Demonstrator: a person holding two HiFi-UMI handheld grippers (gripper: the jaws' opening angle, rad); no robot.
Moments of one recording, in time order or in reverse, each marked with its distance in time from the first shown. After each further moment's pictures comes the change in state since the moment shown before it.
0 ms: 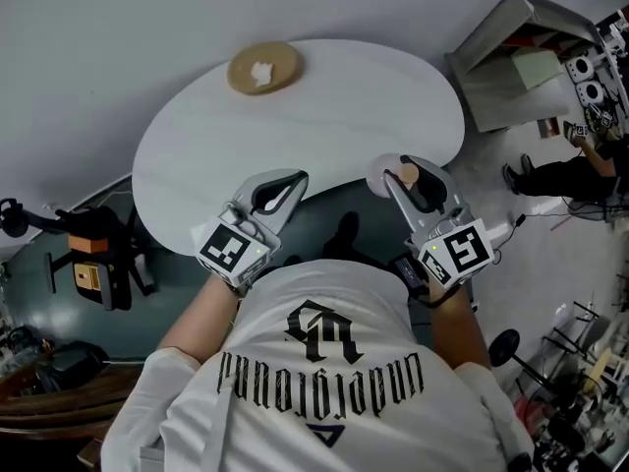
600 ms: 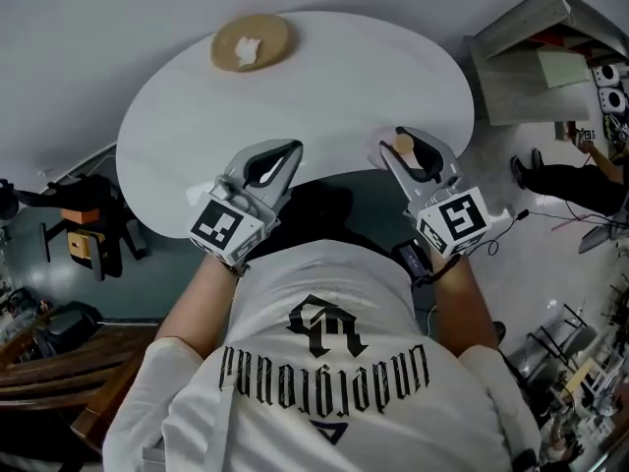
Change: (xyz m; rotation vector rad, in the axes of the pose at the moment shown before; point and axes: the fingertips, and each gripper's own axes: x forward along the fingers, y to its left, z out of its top) left arm 0.083 0.050 -0.021 -0.064 0.037 0.117; right arm 0.058 -0.092 -0.061 0.014 0.105 0.118
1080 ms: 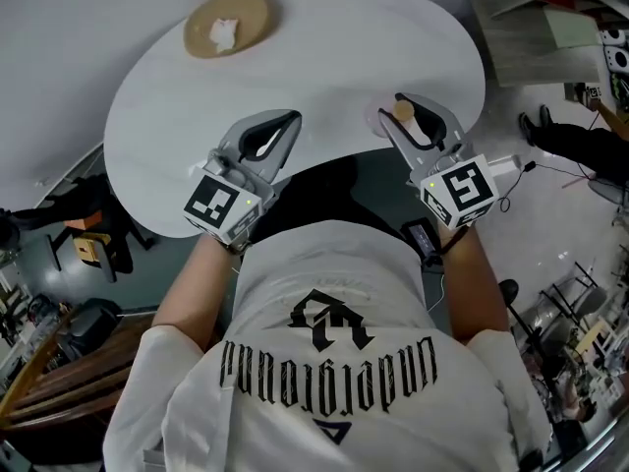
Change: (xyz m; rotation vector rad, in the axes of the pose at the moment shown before) left arm 0.047 0.041 -0.034 -0.031 0.078 -0.080; right arm 0.044 -0.035 -0.040 0.044 0.075 -0.032
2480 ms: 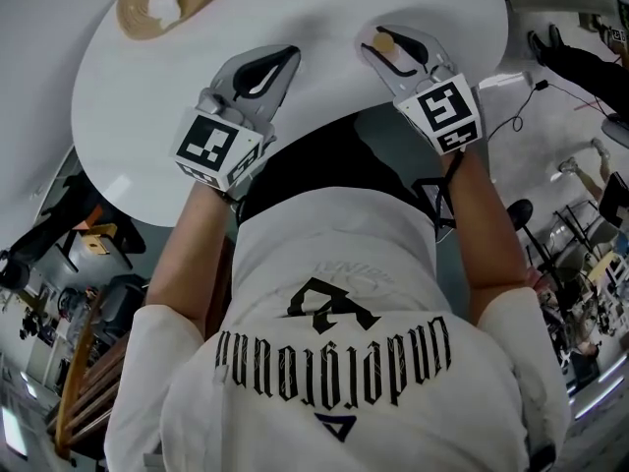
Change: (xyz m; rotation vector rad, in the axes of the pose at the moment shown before) left arm 0.093 0.050 -0.089 -0.018 0.165 -0.120; right arm 0.083 -0.052 -0.128 -0.029 0.257 -0.003
